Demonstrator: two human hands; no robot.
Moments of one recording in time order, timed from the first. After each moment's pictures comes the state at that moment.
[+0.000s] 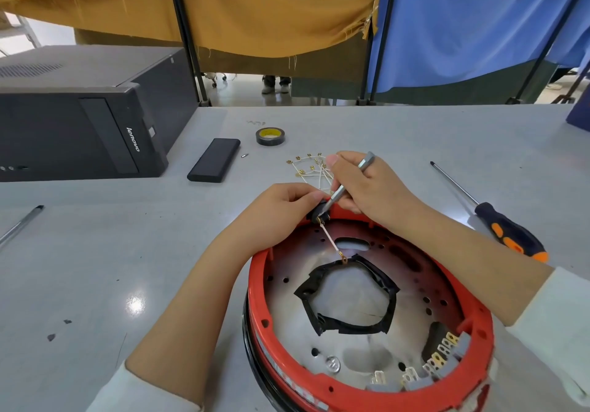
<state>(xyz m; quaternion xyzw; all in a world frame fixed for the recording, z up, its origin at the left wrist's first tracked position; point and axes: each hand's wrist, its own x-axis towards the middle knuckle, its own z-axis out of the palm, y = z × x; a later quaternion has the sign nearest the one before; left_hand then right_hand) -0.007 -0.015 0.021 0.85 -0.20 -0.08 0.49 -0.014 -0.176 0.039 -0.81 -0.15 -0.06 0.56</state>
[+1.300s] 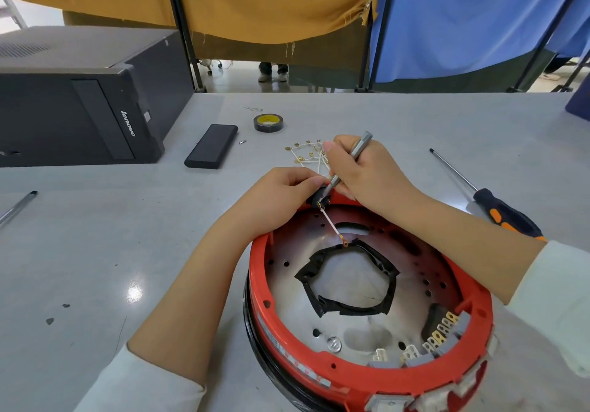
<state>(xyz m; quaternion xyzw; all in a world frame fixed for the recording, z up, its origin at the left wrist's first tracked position) -0.005 -0.015 0.018 0.85 -0.19 -0.07 0.49 -0.011 -0.169 0.035 -0.84 -0.16 -0.13 0.50</state>
